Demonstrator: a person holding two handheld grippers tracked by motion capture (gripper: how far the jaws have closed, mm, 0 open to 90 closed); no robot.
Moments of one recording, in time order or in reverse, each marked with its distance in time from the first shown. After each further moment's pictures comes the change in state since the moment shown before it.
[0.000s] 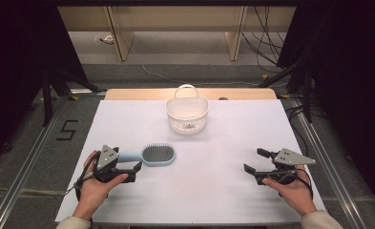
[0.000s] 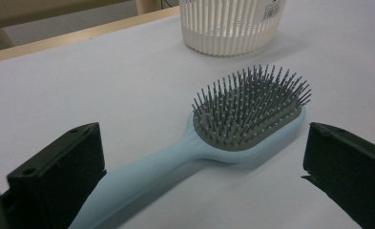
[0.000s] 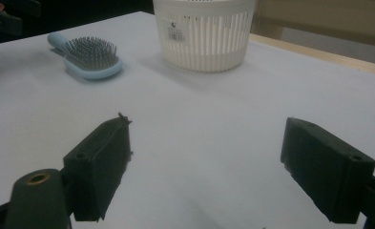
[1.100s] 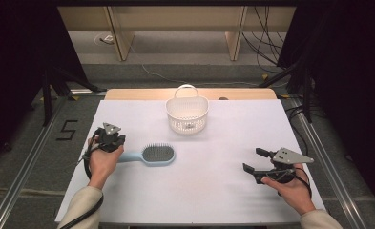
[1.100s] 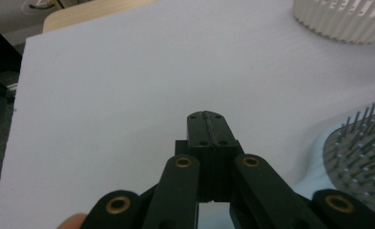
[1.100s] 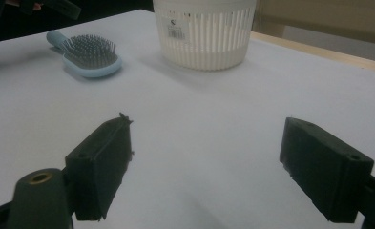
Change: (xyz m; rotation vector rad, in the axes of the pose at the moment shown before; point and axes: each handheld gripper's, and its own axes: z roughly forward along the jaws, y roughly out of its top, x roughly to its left) left arm 0.045 0.038 0.052 0.244 0.244 -0.069; right arm -0.002 -0.001 0.005 0.005 0.006 0.002
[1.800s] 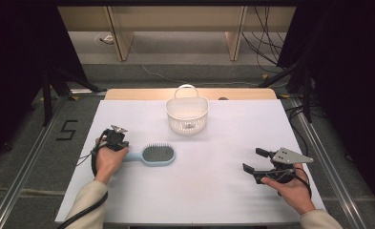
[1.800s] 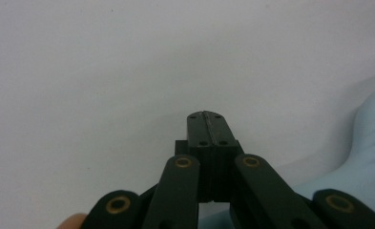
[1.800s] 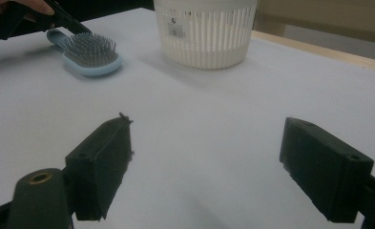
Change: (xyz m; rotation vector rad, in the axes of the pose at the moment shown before) left arm -0.002 -0.007 0.032 0.170 -0.016 0.002; right arm 0.000 -0.001 0.001 0.005 0.004 -0.005
